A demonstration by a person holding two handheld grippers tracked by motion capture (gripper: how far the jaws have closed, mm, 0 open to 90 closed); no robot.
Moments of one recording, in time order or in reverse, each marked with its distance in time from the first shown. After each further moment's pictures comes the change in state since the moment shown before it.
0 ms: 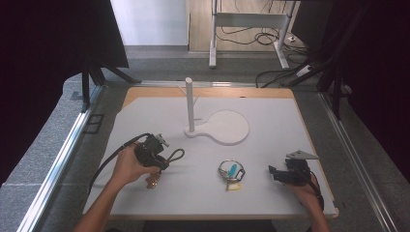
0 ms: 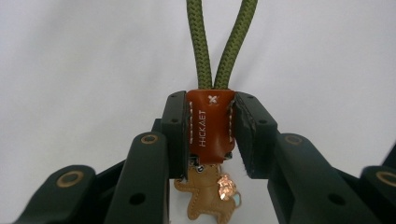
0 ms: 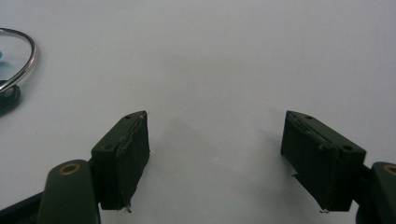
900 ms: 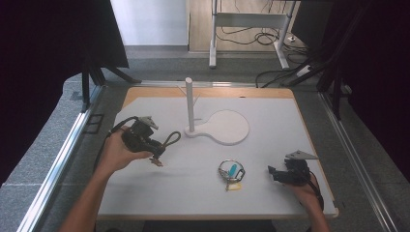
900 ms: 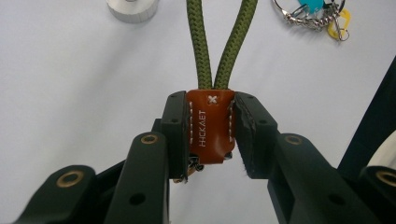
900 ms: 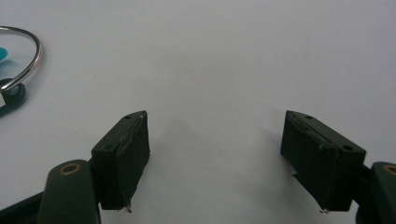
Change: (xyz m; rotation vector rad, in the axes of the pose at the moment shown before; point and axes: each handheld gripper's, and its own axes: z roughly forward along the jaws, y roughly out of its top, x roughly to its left) left arm 0.016 0.013 -0.056 -0.130 -0.024 0.004; right arm 0.001 0.000 0.000 0.005 0.010 -0.001
